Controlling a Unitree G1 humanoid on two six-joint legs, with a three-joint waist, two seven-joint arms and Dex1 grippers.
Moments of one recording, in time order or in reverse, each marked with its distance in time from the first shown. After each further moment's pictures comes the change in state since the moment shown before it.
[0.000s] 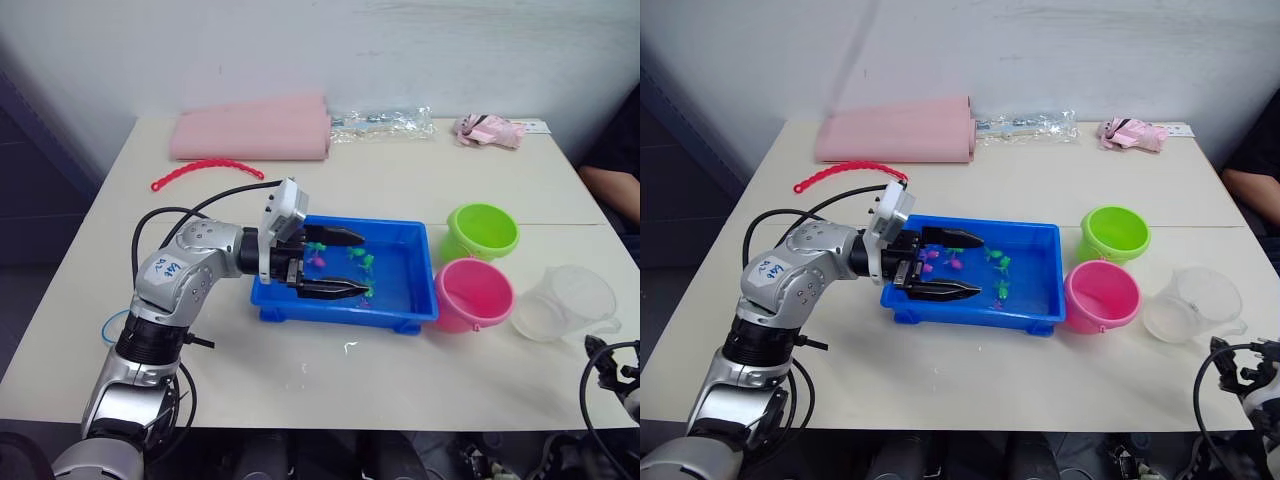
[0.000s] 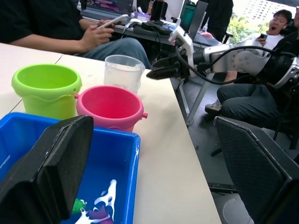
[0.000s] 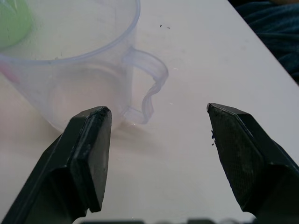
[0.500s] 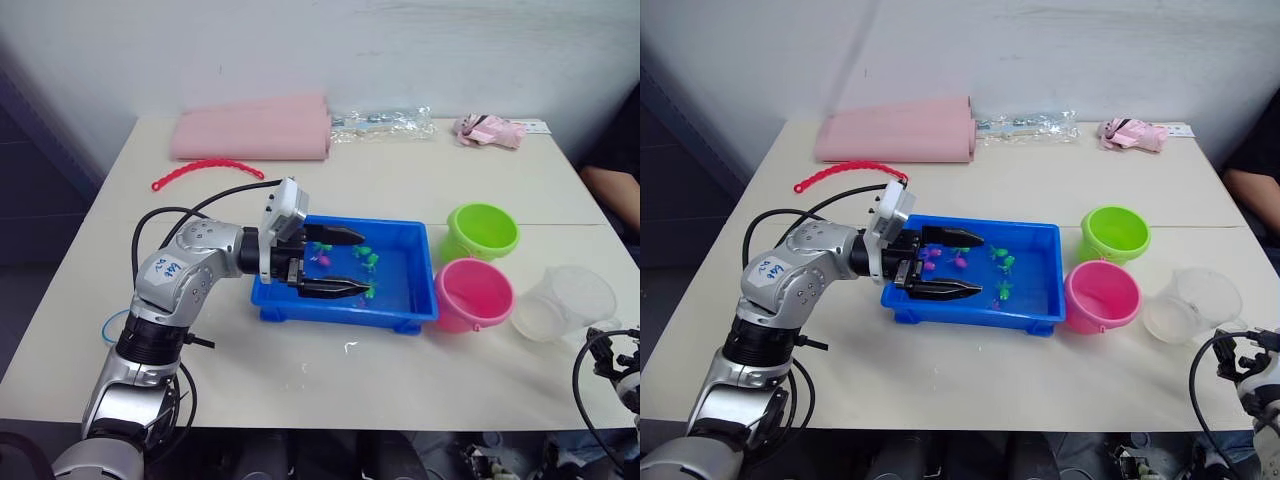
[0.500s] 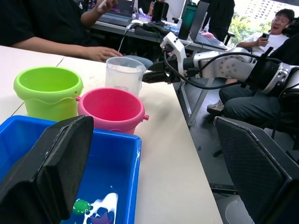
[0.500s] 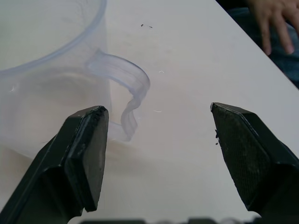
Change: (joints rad) left arm 0.000 0.000 0.000 0.000 0.000 -0.002 0.010; right arm -0.138 0.005 0.021 0.167 -0.073 -0.066 -0.062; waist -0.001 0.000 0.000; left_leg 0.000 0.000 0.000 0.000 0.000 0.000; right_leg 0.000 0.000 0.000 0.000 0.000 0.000
